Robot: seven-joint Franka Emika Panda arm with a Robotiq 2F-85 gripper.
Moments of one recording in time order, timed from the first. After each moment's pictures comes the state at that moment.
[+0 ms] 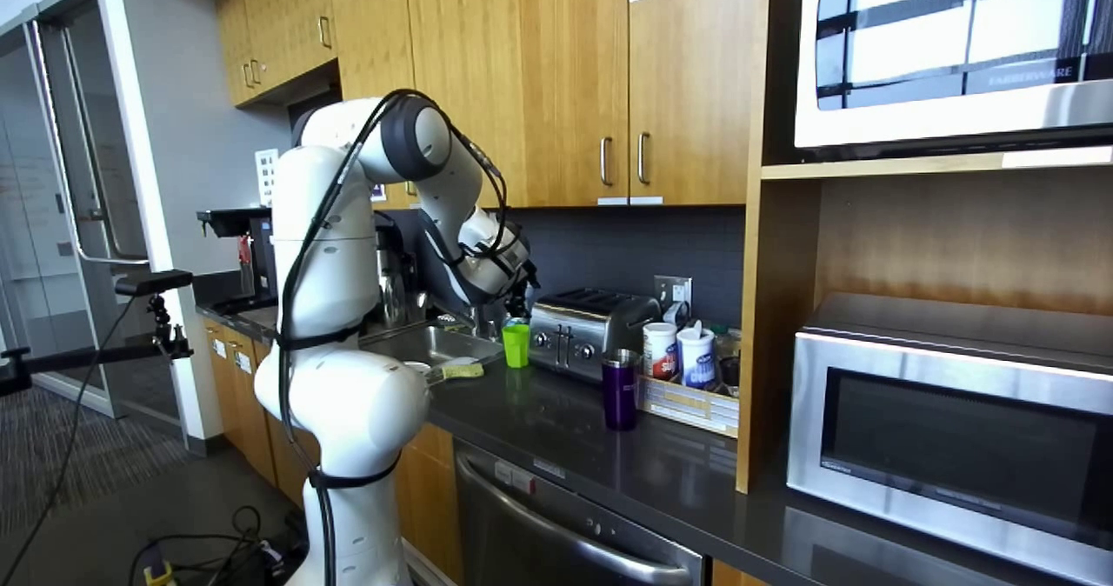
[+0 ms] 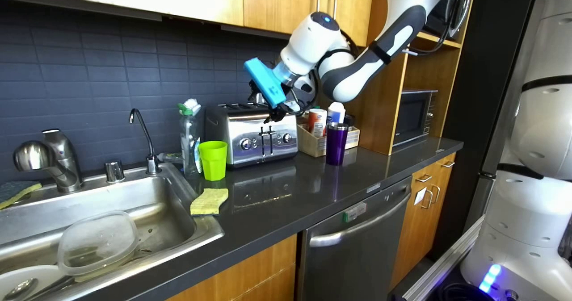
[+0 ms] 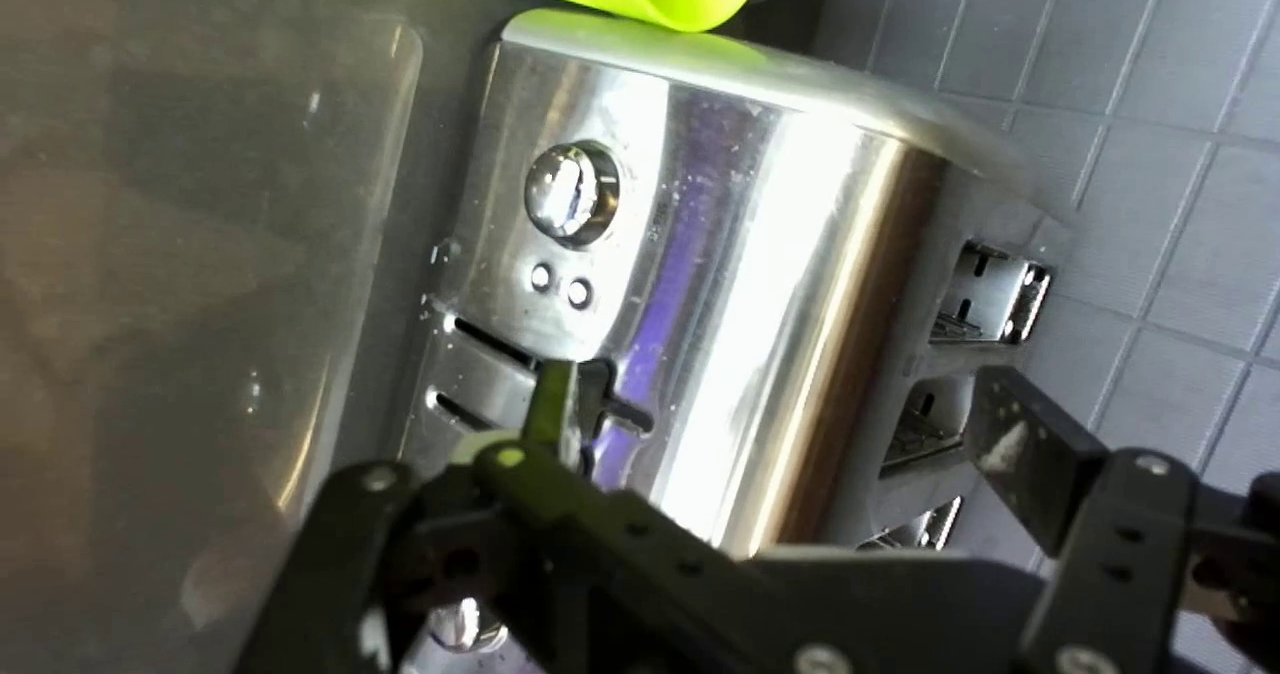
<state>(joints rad) 0.20 0.03 0.11 -2.24 -1.06 3.00 2.60</state>
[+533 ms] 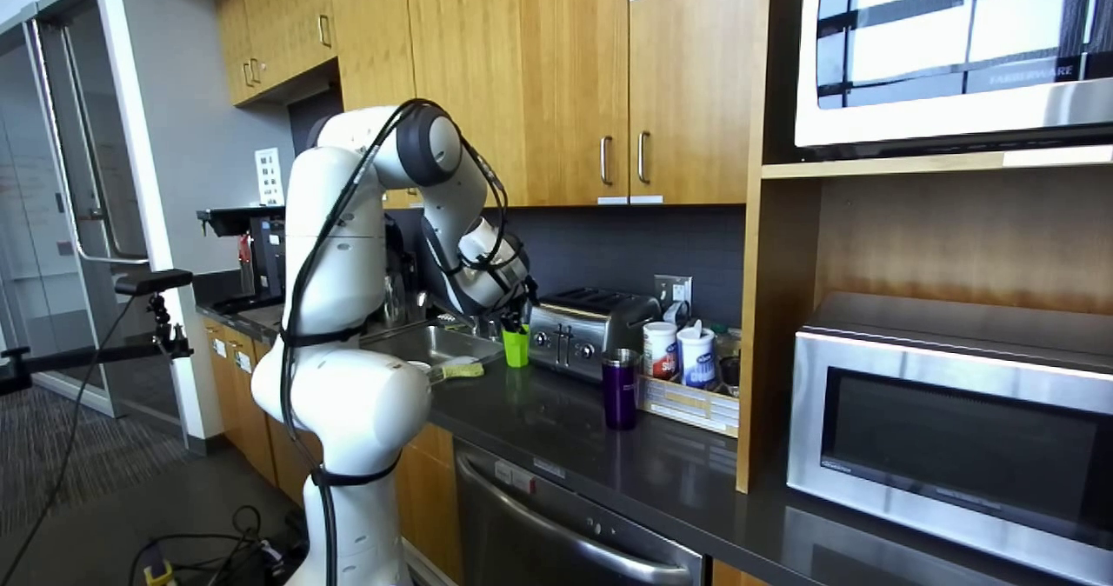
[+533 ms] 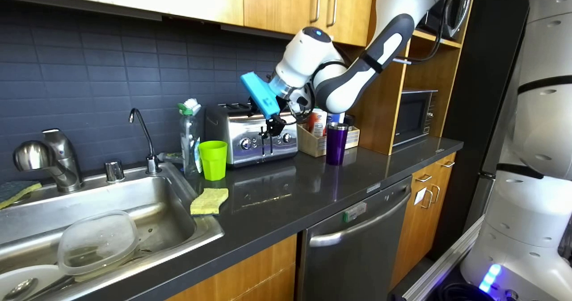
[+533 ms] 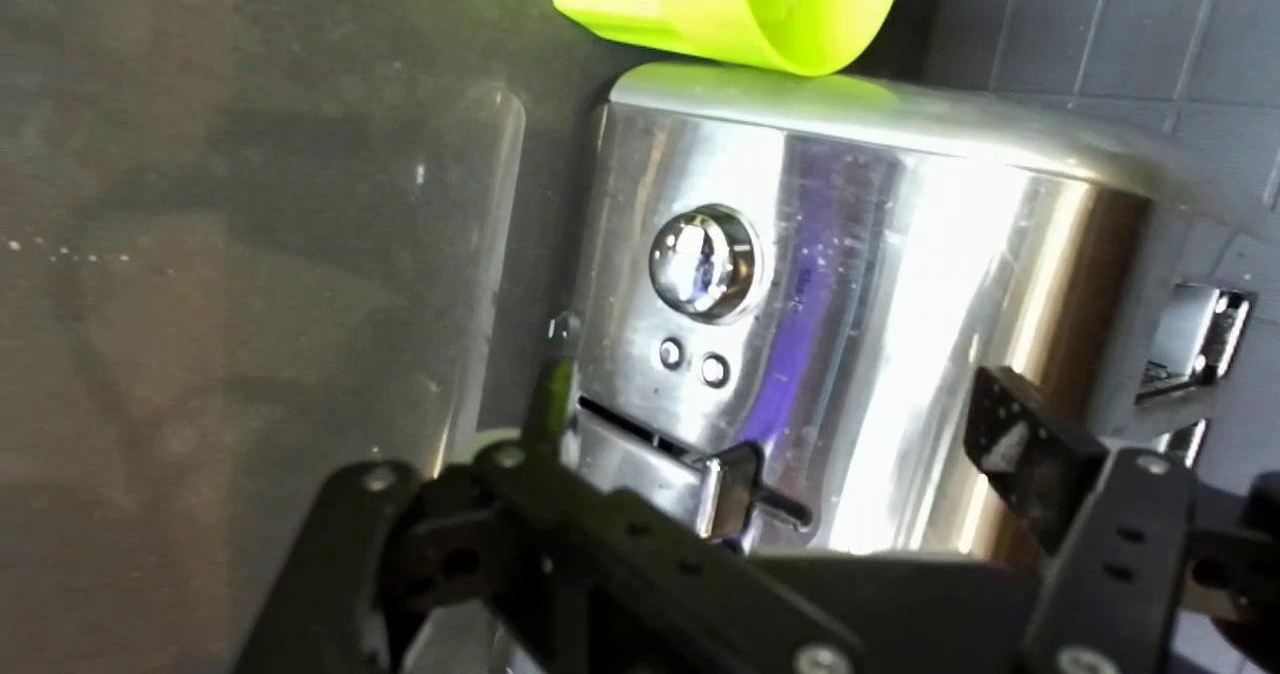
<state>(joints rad) 0.25 0.10 0.08 -2.24 -0.95 3.00 2.60</state>
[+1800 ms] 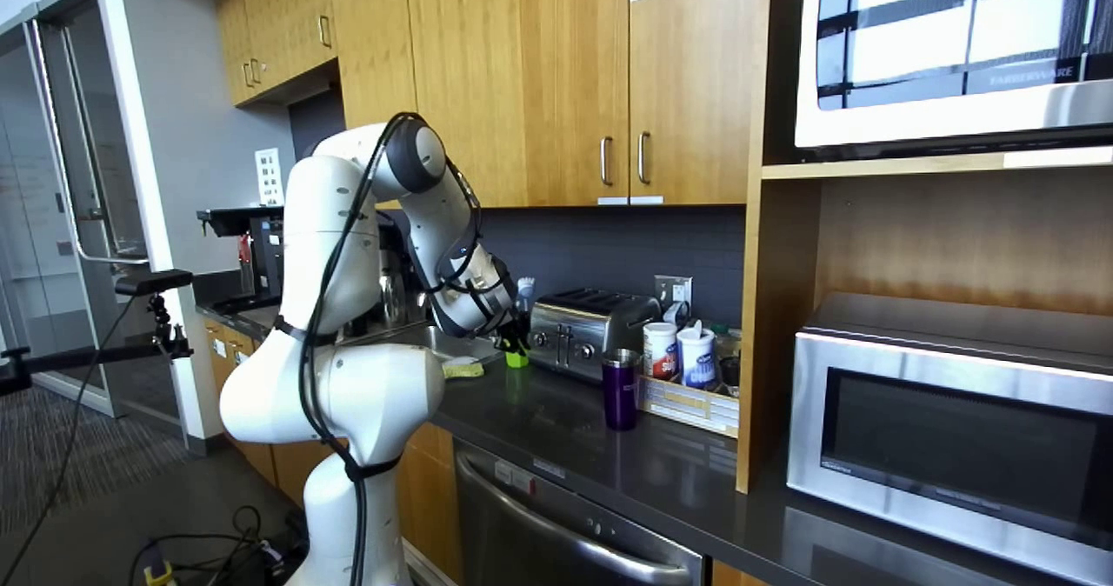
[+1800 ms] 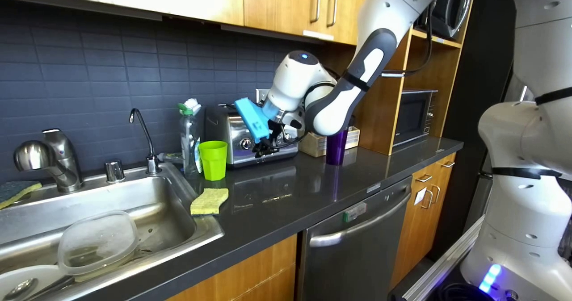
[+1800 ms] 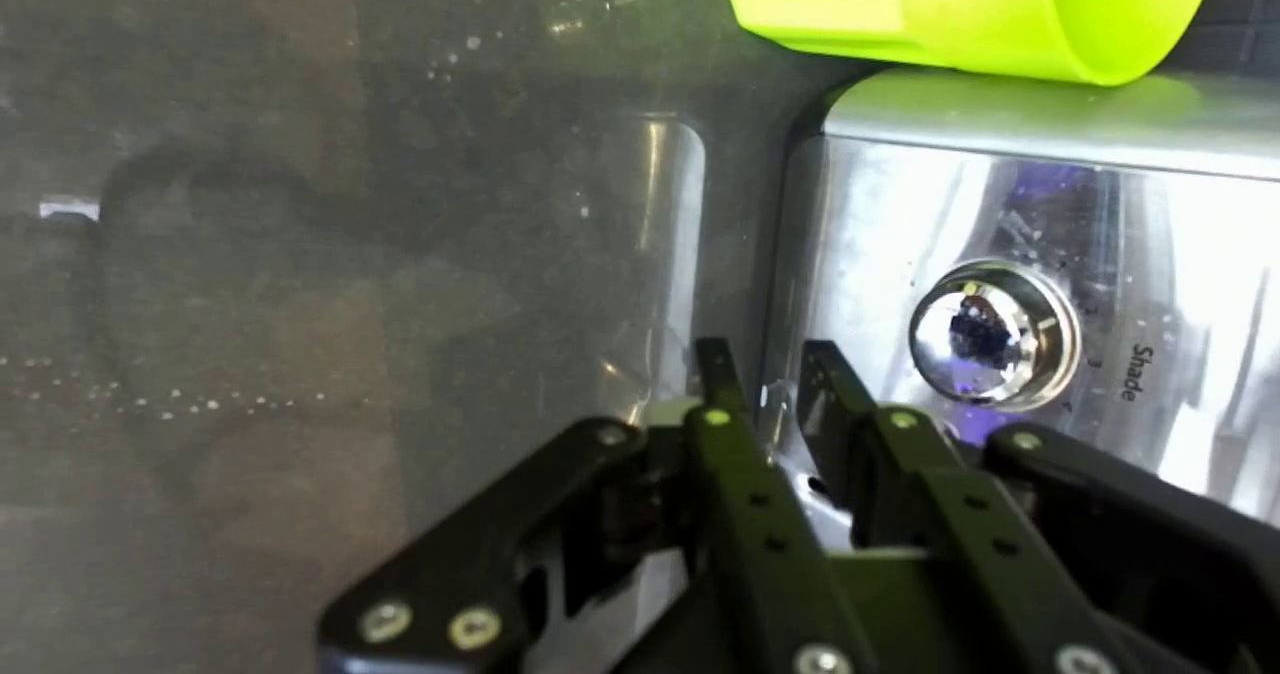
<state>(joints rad) 0.94 0.25 -0.57 -2.27 -0.66 3.03 2.60</state>
